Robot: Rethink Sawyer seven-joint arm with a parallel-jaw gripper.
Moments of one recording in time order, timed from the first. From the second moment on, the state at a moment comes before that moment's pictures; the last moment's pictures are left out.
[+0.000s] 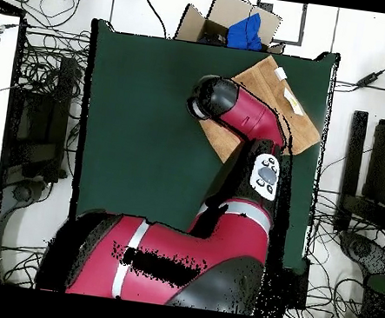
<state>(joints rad) -0.14 -0.27 -0.18 1.20 0.35 0.63 2.08</state>
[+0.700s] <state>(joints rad) -0.12 -0.27 -0.15 1.20 0.40 0.63 2.08</state>
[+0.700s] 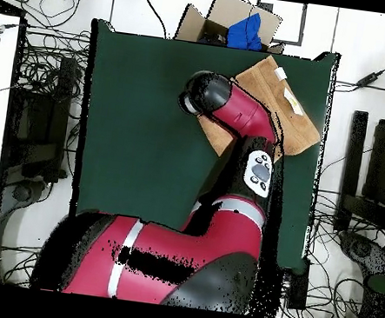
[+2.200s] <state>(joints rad) -0.08 -0.17 -0.37 0.95 0.16 1.09 2.08</state>
